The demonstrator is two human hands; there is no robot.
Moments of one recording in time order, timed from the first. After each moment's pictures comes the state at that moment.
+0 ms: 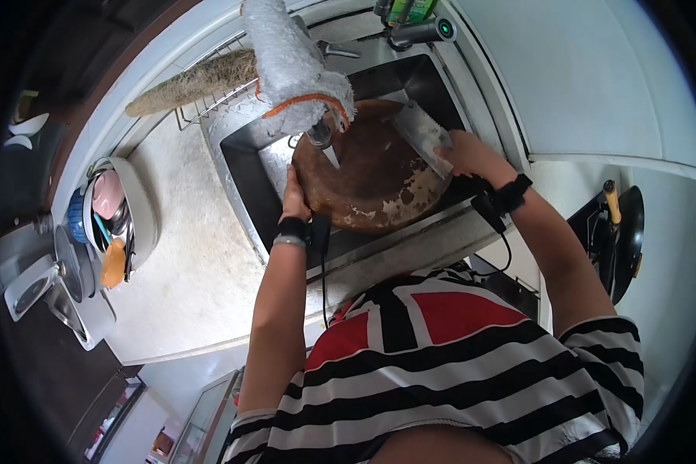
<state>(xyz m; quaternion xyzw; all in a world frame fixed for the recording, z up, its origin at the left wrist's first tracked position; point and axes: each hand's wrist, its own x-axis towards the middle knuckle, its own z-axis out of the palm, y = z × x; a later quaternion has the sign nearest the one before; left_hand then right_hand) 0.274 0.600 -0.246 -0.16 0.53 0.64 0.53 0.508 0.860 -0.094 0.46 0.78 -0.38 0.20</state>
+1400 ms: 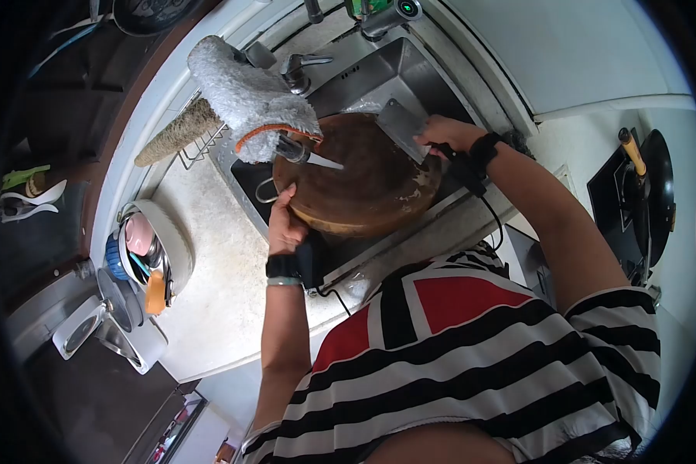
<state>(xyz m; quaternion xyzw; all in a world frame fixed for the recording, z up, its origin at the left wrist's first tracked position) 0.244 0.577 -0.154 -0.16 0.48 0.62 0.60 0.516 0.881 -0.214 0.10 0.89 -0.42 0.17</state>
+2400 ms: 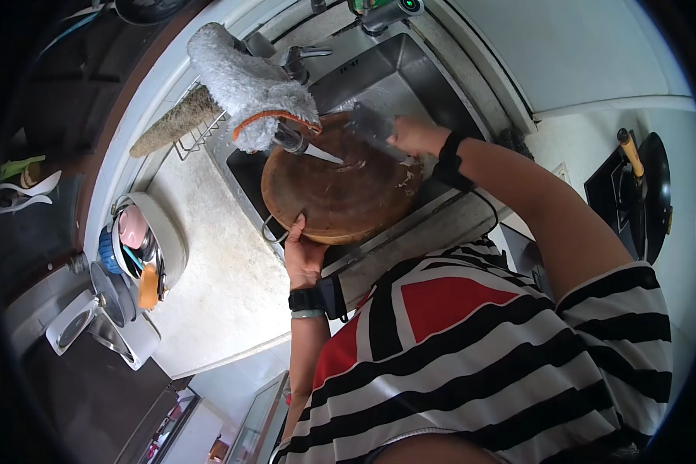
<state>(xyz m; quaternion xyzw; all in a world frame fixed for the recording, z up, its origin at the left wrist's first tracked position) 0.314 0.524 -0.140 -0.21 0.48 0.69 0.51 0.455 0.832 -0.164 0.39 0.78 -0.44 0.22</state>
